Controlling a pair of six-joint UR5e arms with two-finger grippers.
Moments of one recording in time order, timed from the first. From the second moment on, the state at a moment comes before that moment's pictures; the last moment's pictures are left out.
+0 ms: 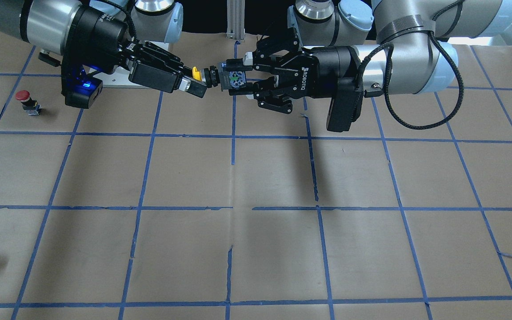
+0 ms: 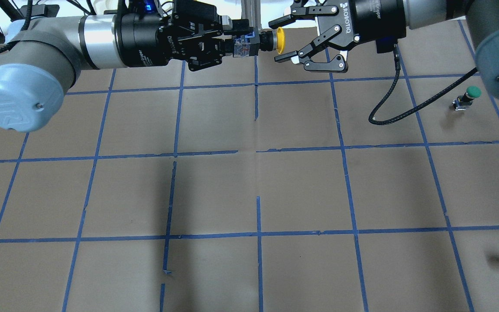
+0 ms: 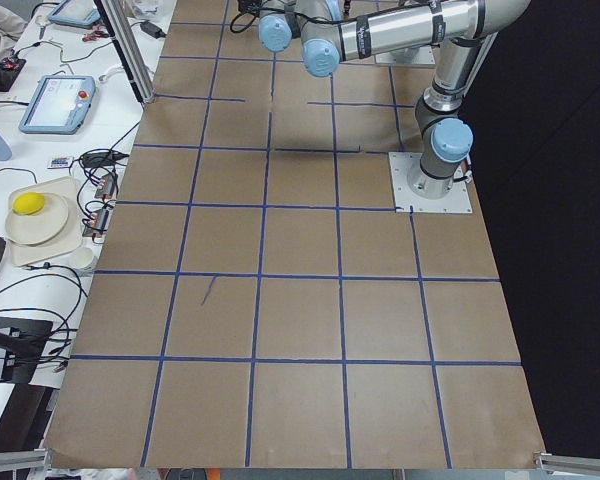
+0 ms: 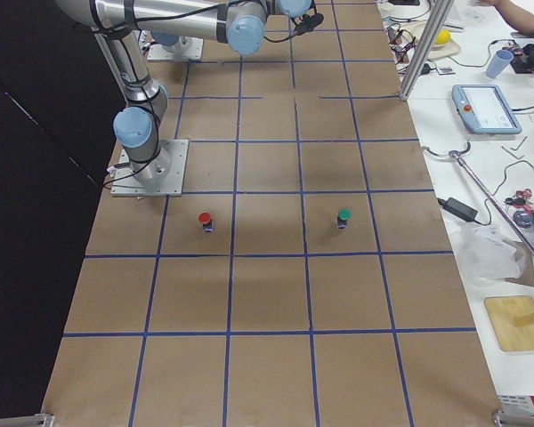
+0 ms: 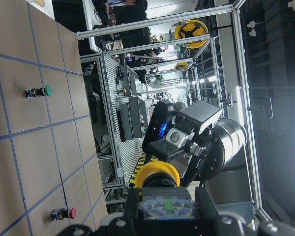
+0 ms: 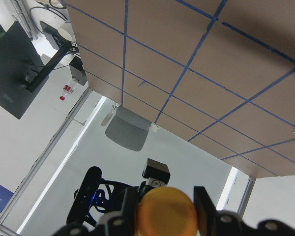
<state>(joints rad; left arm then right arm) -1.51 -1.63 -1.74 -1.64 0.06 0.45 1.47 -1.59 1.68 -1.69 -0.44 1.04</state>
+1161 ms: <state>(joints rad) -1.49 -1.63 -1.71 -1.63 0.22 0.35 1.43 -1.58 1.67 -1.70 -0.52 0.98</state>
